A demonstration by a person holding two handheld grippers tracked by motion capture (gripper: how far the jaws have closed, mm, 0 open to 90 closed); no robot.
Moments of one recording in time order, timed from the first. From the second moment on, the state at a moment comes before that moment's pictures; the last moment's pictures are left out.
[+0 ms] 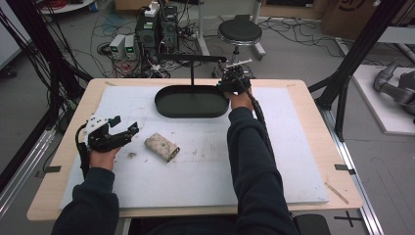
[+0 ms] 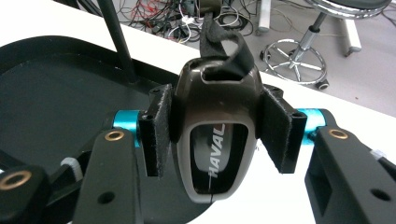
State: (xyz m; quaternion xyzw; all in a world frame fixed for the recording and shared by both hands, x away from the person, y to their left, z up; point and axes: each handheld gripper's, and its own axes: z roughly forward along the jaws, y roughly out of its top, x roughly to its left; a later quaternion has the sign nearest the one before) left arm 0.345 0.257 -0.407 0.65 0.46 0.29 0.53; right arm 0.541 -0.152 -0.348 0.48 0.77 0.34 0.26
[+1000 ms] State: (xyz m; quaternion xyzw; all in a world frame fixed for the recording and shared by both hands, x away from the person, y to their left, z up) left arm 0.345 0.255 -0.407 0.65 0.45 0.28 0.54; right arm 0.463 -0.246 -0.314 0.41 0.79 0.40 0.23
